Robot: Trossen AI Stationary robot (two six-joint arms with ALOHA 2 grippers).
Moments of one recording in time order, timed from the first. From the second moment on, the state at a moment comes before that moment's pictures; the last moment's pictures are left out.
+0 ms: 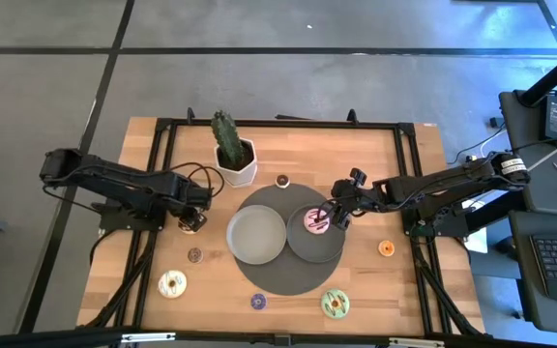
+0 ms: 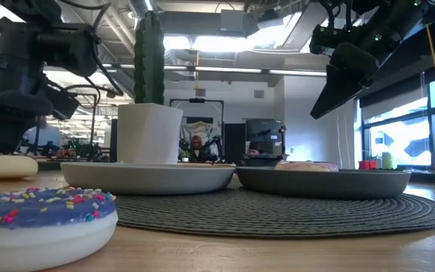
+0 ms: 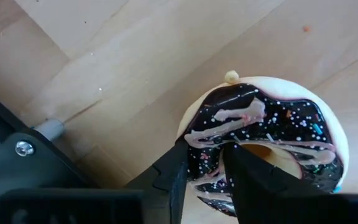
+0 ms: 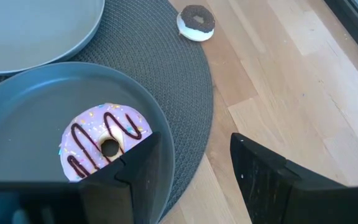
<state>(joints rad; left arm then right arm) 0.00 1.14 0.52 -0.98 0.02 -0.94 0.14 1.24 0.73 -0.44 0.43 0.36</state>
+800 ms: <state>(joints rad) -0.08 1.15 0.79 -0.76 -0.06 -0.76 0.14 1.24 0.73 -0.35 0.38 0.15</state>
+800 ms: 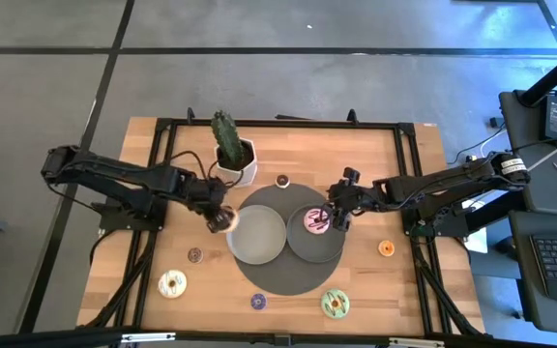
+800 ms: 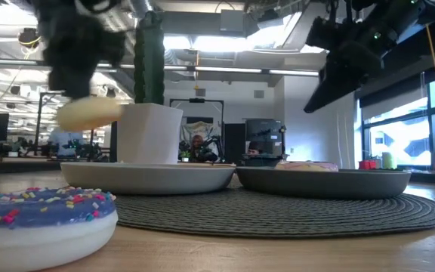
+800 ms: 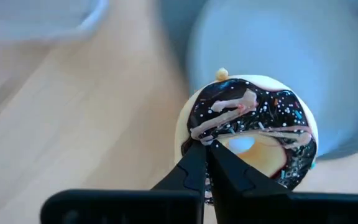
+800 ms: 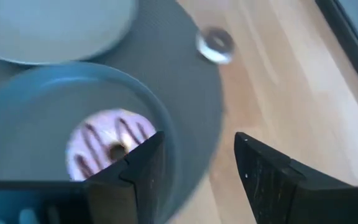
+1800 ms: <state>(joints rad) -0.18 1.88 1.60 -0.84 -0.12 -0.47 0.32 1.24 0.76 -0.04 0.16 -0.51</state>
